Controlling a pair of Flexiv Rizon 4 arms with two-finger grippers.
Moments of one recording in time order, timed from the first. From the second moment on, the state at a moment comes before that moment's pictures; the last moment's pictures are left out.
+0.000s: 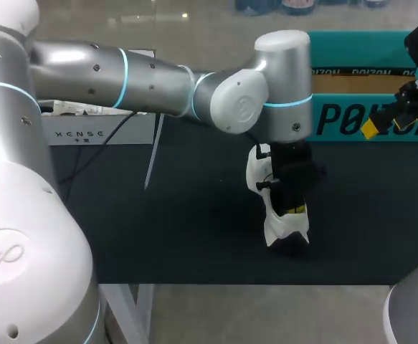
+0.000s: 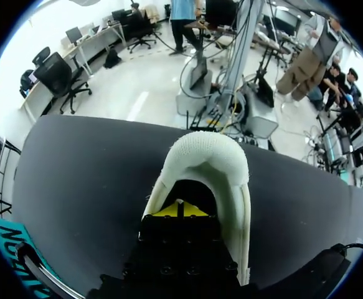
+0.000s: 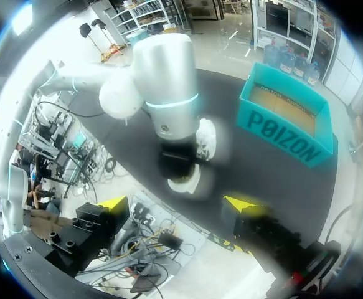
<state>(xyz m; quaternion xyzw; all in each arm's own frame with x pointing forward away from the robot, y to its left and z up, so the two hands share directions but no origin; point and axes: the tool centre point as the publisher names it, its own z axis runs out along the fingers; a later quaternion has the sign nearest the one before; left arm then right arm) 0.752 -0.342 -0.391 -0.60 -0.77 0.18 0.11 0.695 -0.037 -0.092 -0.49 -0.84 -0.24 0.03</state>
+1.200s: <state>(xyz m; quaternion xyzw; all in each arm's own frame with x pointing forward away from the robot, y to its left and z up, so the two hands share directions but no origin) 0.746 -0.332 -0.387 -0.63 -0.77 0.08 0.06 0.695 -0.037 -0.092 -0.49 -0.84 -0.24 0.03</state>
